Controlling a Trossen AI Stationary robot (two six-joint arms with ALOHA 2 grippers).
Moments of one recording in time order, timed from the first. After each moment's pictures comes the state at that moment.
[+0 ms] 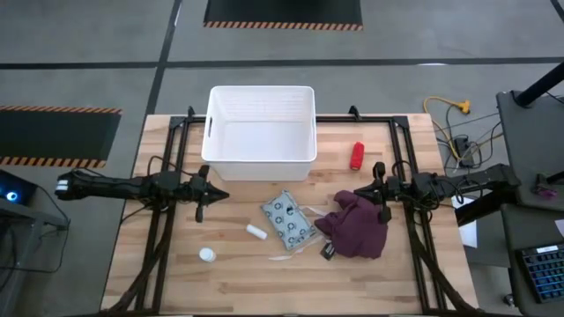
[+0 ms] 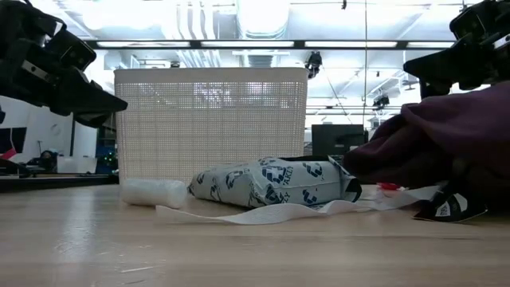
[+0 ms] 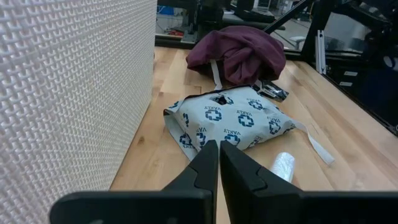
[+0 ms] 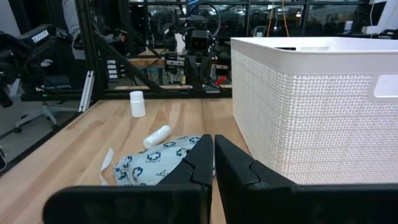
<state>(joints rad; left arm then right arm) -0.03 0.29 0.01 0.03 -0.03 -0.11 0.18 0.18 0.01 0.16 0.18 0.05</state>
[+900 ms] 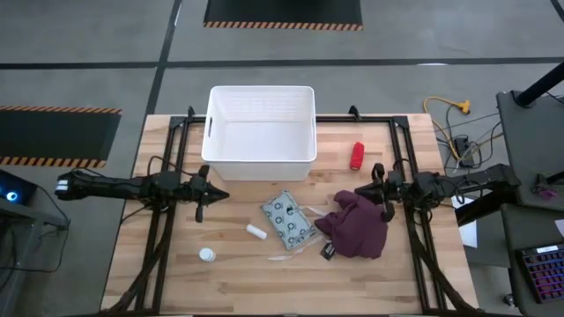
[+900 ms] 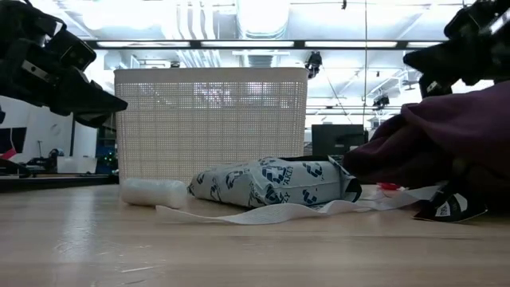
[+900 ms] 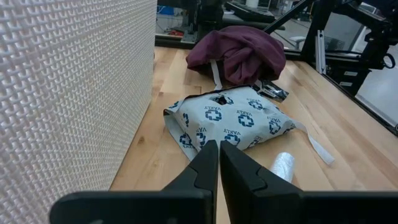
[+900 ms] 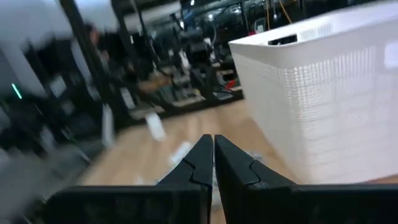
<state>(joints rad) -0.03 0.29 0.01 0.03 -0.03 -0.11 0.18 0.18 0.01 0.21 0.18 0.36</state>
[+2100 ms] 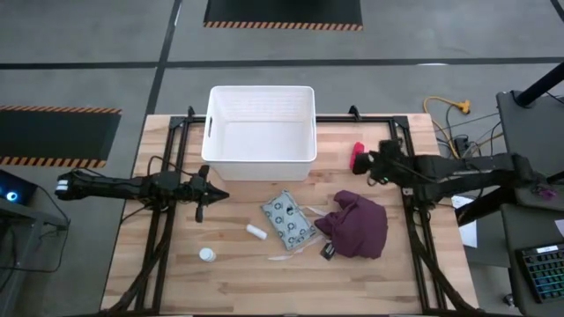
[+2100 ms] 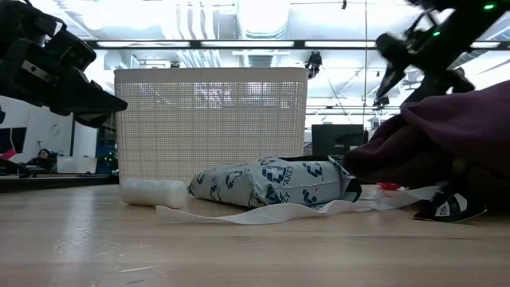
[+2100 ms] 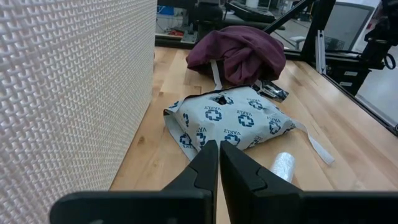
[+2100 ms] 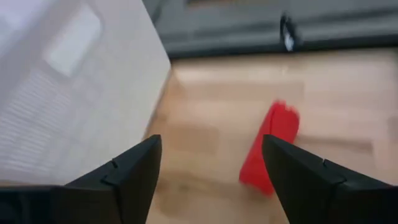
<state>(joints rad) -0.03 0.29 0.01 0.03 -0.03 -0.11 -0.05 0.89 0.65 -0.70 0.73 1.20</state>
